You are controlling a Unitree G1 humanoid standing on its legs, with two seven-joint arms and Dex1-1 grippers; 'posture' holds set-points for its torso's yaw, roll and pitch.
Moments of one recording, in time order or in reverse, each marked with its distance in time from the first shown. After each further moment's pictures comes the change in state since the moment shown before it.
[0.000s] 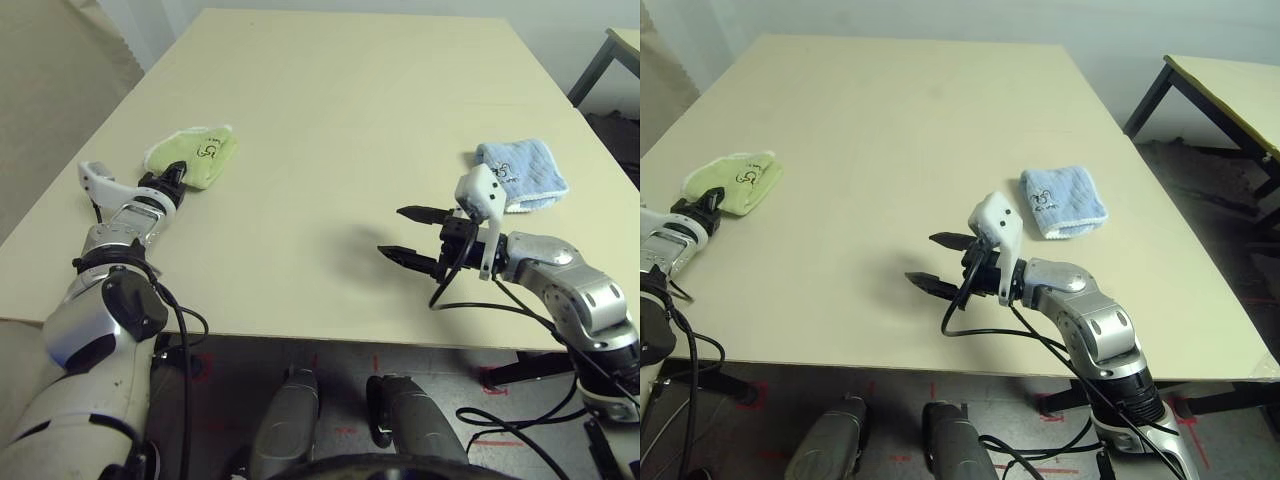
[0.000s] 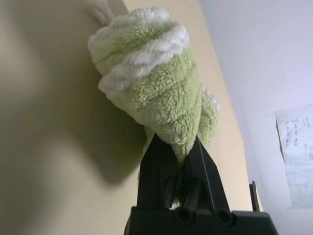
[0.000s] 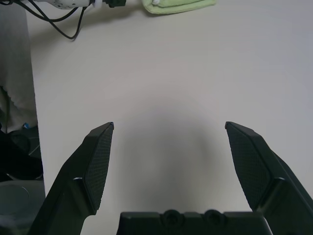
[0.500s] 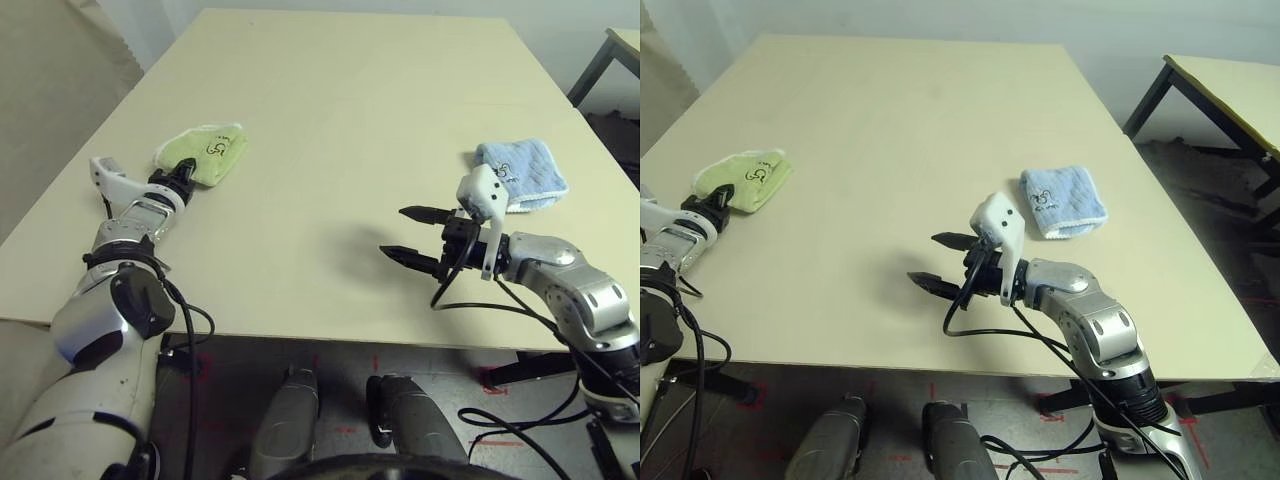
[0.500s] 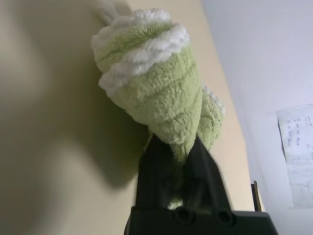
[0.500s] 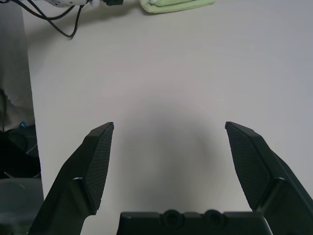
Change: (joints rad) left arm 0.018 0.015 -0.002 0.000 0.002 -0.010 0.001; right arm 0.004 -0.020 -0.003 -0.001 0.000 -0.004 0.010
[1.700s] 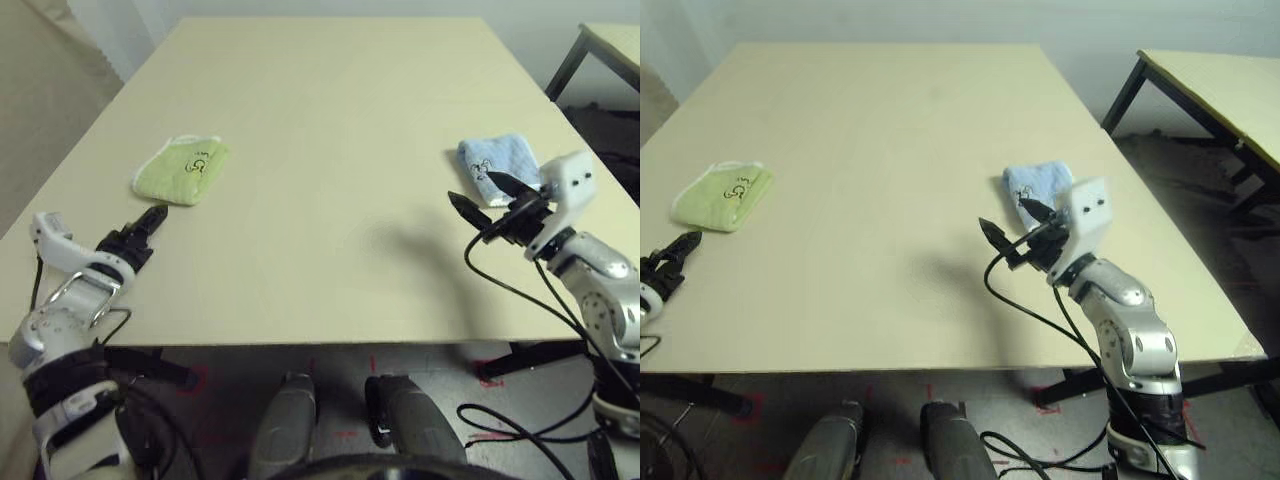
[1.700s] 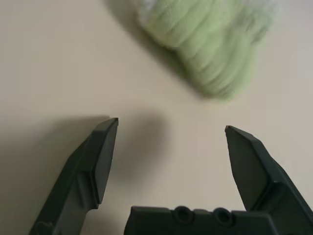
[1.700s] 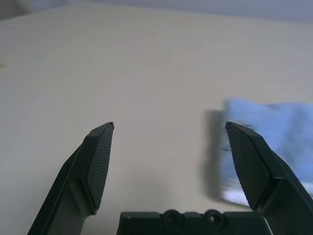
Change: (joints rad) left arm 0.808 0.054 -0.190 -1.125 0.051 0.254 0.090; right arm 0.153 0.130 -0.360 0.085 -0.103 -0.270 -0.399
